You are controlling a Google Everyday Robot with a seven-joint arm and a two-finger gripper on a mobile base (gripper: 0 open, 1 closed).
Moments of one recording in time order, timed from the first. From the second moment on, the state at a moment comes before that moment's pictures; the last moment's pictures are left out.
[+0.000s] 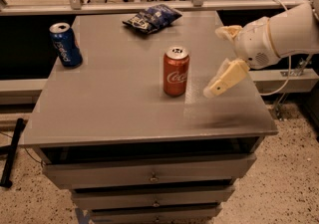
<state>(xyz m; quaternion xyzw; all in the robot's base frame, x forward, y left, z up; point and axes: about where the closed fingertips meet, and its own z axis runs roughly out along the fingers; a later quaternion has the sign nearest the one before) 0.555 -0.135 0.906 -0.58 0.70 0.16 0.40</state>
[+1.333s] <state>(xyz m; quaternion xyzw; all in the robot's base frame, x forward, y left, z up) 0.554 -0.044 0.879 -0.54 0.66 0.27 0.45</state>
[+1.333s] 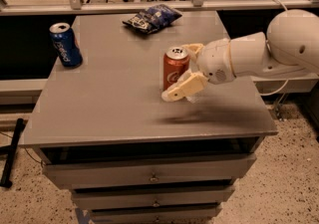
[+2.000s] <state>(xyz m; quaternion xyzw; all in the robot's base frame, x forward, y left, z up) 0.570 -0.057 0.885 -0.53 0.66 0.25 0.47</state>
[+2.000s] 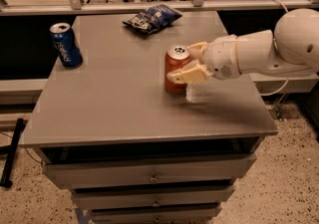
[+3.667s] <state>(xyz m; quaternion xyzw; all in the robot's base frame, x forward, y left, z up) 0.693 -0.119 0.951 -0.52 0.64 0.16 0.54</state>
